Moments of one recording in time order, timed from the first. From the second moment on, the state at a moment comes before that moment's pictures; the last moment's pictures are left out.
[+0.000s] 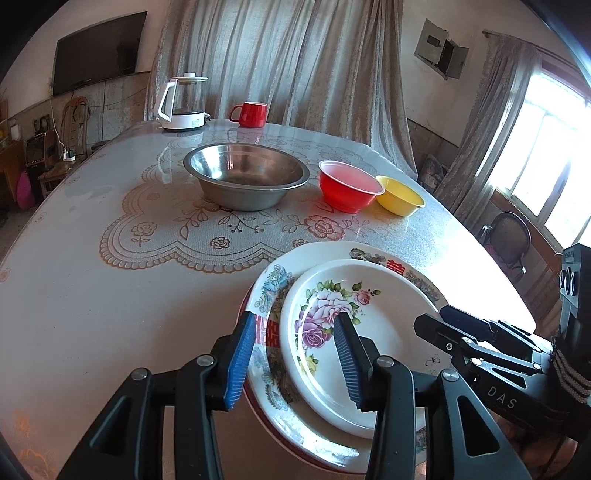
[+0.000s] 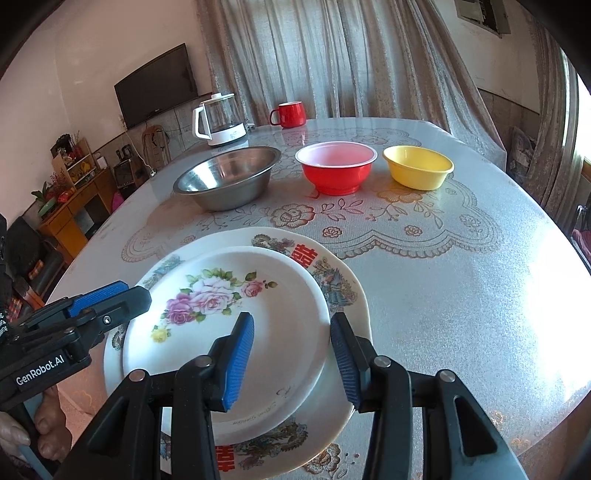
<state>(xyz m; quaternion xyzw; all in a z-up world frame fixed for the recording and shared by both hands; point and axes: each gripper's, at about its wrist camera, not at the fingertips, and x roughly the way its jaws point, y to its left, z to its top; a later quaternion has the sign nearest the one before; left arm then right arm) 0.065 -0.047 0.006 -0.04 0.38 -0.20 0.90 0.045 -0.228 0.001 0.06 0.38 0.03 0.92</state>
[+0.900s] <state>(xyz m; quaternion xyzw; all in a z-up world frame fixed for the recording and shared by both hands) 0.072 -0.020 0.001 -0.06 0.40 -0.16 0.90 0.048 -0.226 0.007 0.07 0.38 0.04 0.92</state>
